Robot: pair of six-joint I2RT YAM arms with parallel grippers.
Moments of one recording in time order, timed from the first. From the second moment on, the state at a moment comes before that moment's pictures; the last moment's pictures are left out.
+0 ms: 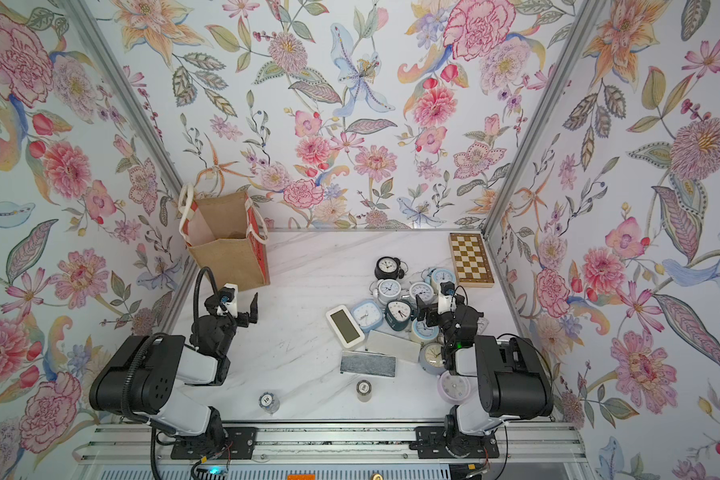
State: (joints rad) left arm -0.01 1.58 0.20 1.31 0.06 0.20; right arm -0.03 1.54 0.28 1.05 -0.27 -0.07
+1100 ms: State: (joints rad) left arm -0.01 1.28 0.26 1.02 -0.07 0.16; right arm -0.02 1.33 0.29 0.86 -0.20 -0.06
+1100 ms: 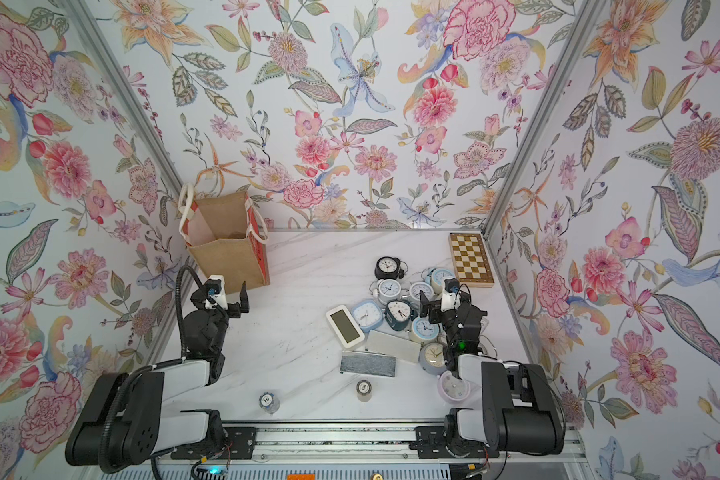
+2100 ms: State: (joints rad) left arm -0.08 1.73 1.58 0.03 -0.14 0.09; right arm 0.34 1.26 0.64 0.26 -0.20 -0.05
